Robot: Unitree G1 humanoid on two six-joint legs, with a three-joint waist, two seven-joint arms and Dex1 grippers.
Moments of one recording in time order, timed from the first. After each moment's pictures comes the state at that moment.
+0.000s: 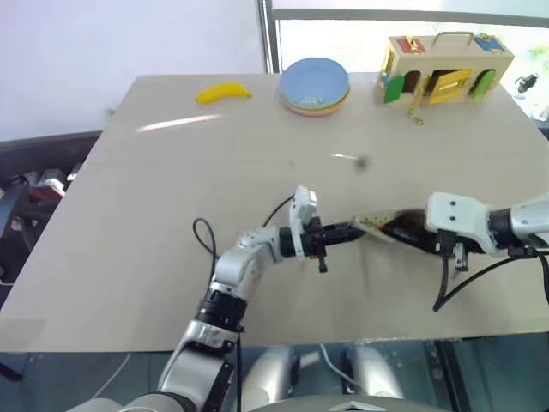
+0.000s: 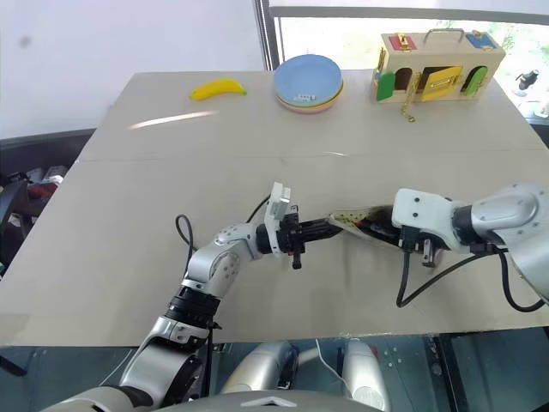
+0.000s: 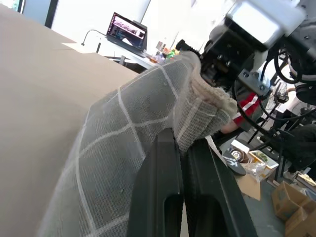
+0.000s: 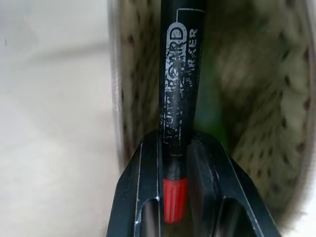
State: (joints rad) left arm -0.47 0.12 -0.19 0.18 -0.49 0.40 -1.10; right arm -0.37 -1.19 0.11 -0.52 0.24 0.76 1.13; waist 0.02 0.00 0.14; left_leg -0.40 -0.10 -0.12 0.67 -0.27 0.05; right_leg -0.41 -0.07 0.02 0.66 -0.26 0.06
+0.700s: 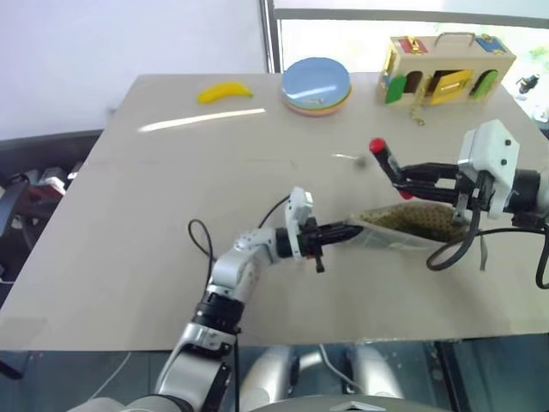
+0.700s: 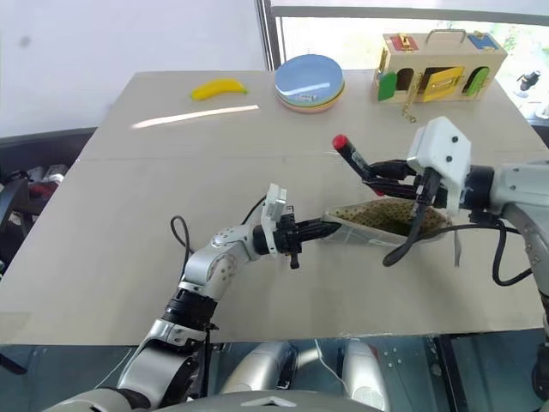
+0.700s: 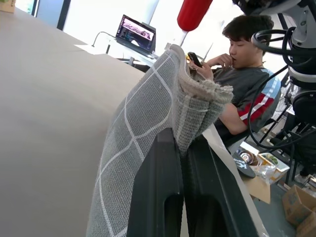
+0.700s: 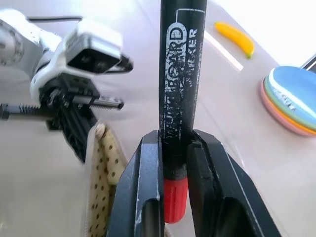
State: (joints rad) left arm -0.45 0.14 -0.19 0.18 -0.49 0.38 -1.09; right arm -0.44 -0.92 -0.16 -0.49 0.52 0.65 1.01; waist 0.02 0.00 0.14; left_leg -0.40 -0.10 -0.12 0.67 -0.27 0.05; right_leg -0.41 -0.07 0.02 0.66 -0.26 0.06
